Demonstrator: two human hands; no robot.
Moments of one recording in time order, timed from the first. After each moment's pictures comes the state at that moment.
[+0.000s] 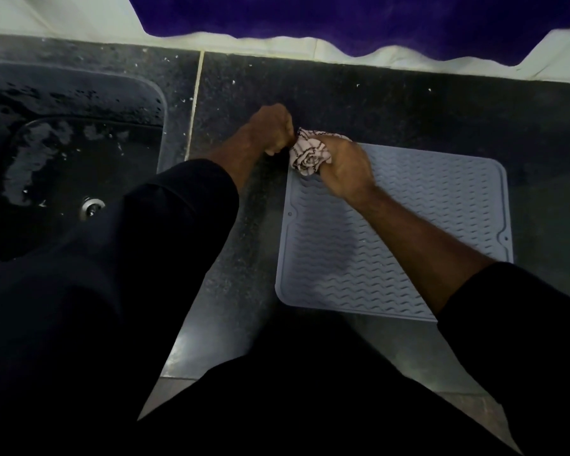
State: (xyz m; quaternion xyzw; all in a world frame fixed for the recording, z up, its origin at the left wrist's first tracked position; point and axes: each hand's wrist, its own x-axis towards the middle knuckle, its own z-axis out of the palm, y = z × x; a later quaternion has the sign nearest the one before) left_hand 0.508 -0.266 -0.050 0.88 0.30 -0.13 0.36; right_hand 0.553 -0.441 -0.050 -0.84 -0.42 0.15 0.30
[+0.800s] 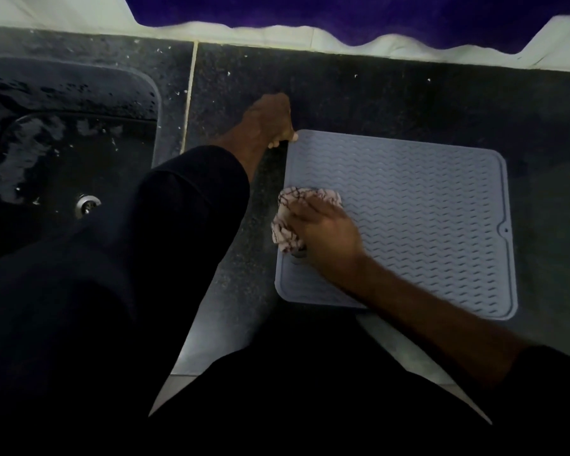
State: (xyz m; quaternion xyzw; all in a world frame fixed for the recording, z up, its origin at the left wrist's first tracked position) left_hand 0.512 -0.276 -0.034 0.85 0.32 -0.17 0.37; right_hand 0.456 -0.505 -0.040 -0.80 -0.59 0.11 0.05
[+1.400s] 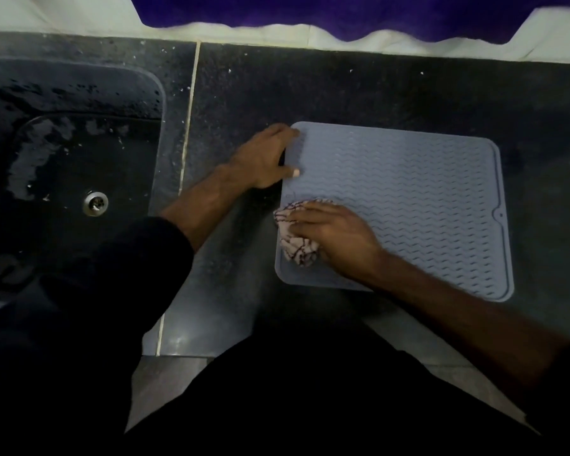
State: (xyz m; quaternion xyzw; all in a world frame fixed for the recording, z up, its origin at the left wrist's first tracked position) left_hand 0.434 -0.312 -0.058 0.95 0.14 -0.08 0.28; right_hand 0.454 -0.537 -0.013 -0.74 -0.64 0.19 0.05
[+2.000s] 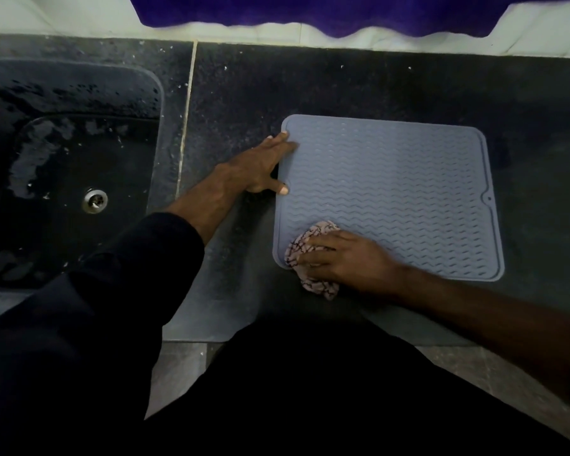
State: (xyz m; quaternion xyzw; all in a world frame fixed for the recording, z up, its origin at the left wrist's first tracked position) left_hand 0.413 -0.324 -0.059 0.93 0.11 -0.20 0.29; right_hand 0.439 -0.597 -0.030 -0.61 -0.79 0.08 -0.05
